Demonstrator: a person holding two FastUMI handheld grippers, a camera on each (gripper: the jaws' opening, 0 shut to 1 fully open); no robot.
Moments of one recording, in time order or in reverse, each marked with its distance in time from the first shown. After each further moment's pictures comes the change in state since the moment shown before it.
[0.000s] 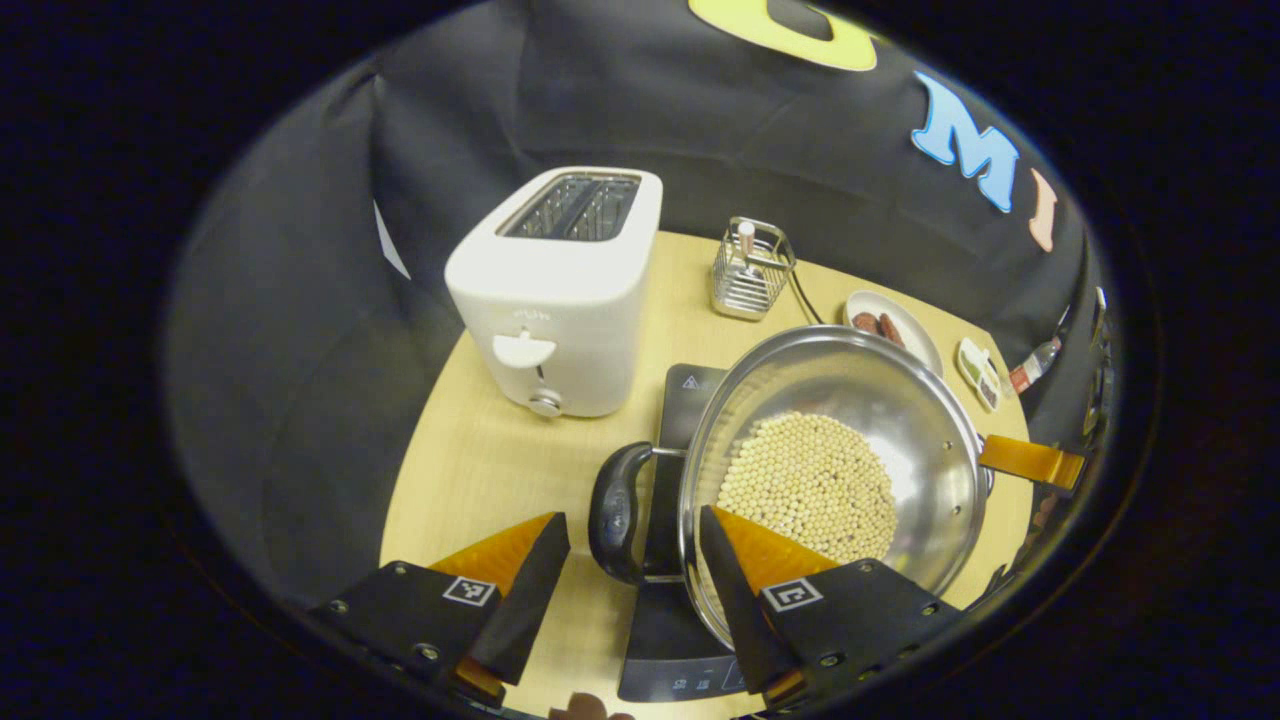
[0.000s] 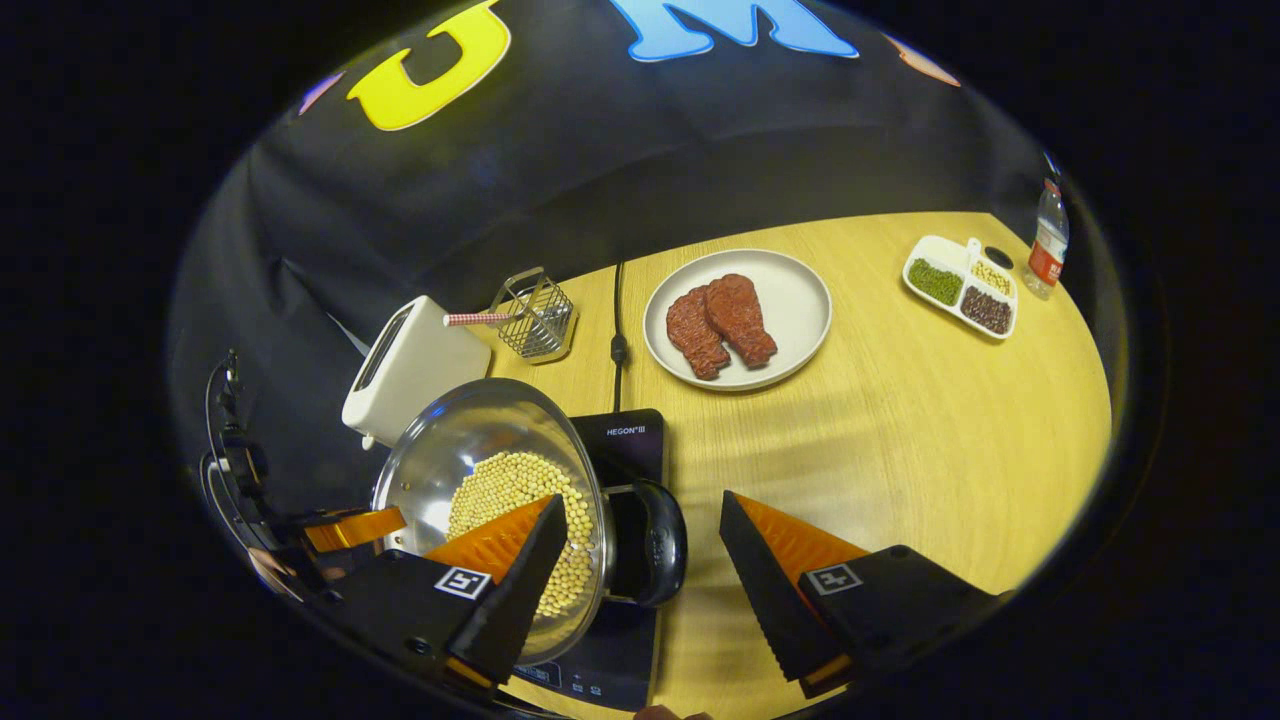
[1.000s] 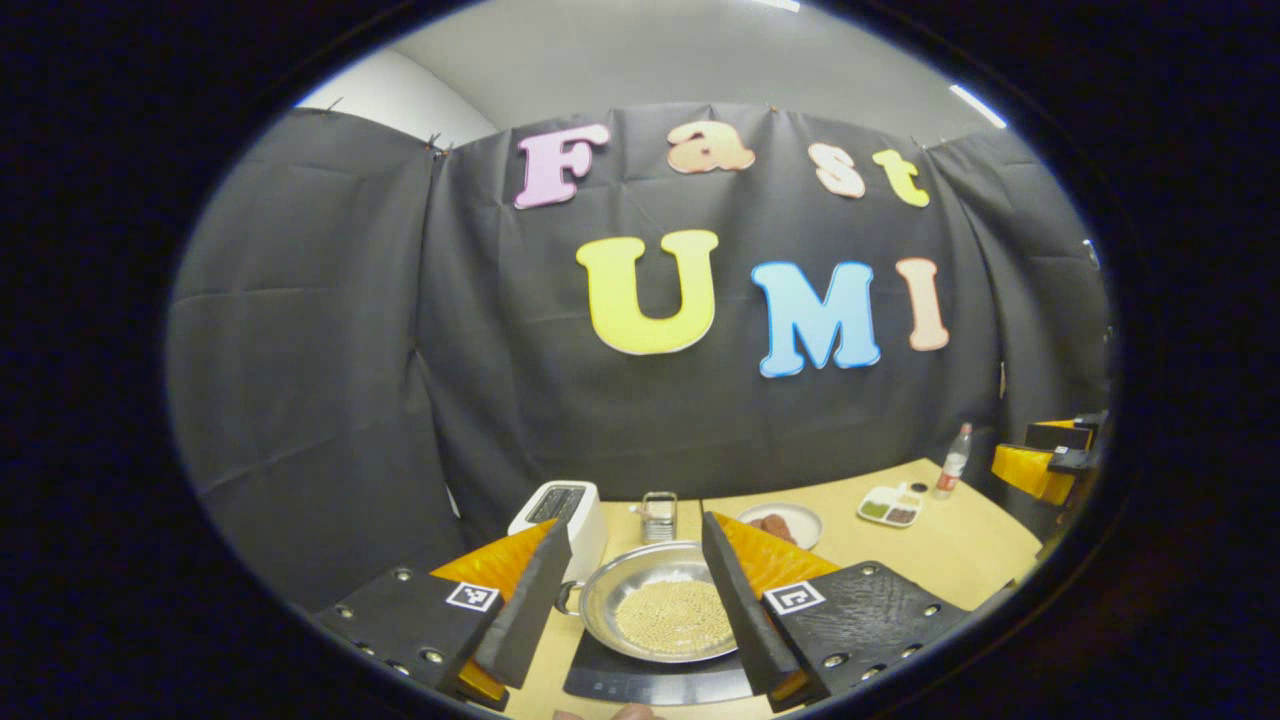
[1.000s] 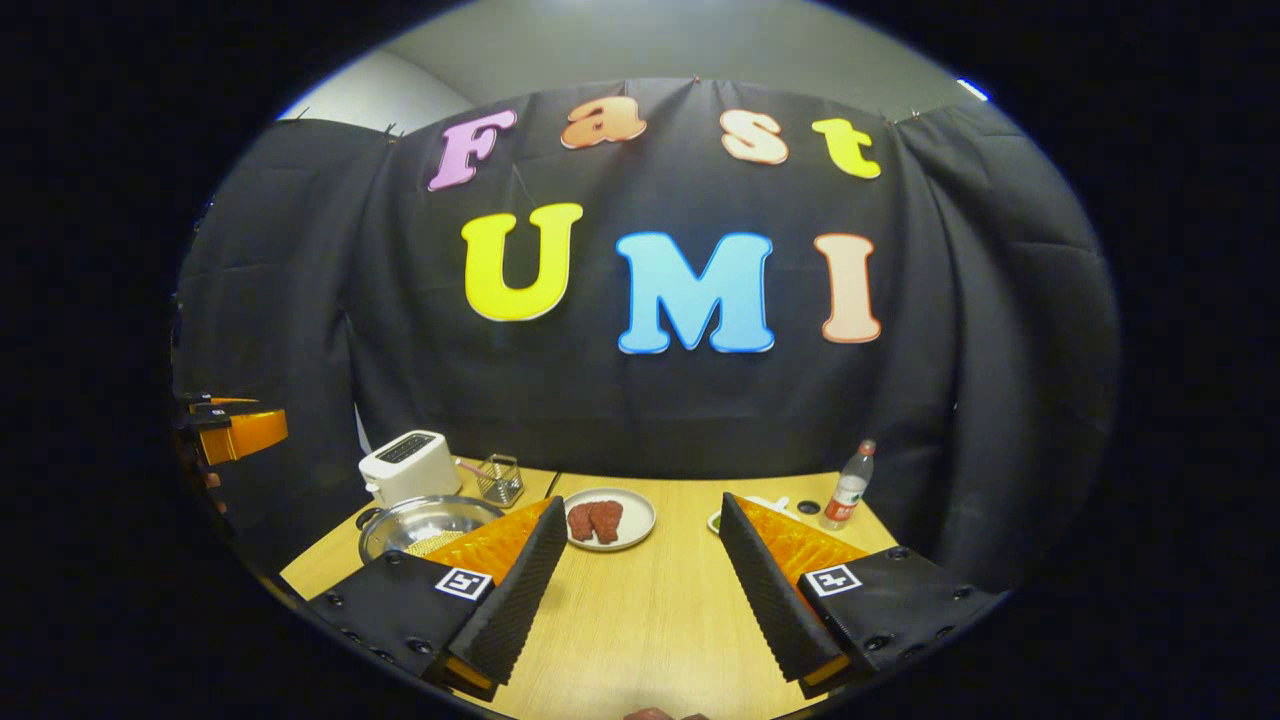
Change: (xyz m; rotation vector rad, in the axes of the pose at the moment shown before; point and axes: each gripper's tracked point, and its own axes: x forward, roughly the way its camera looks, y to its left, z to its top) left arm -0.337 -0.170 0.056 0.138 -0.858 0.079; right arm -0.339 -0.067 0.065 -0.314 -0.740 -0.203
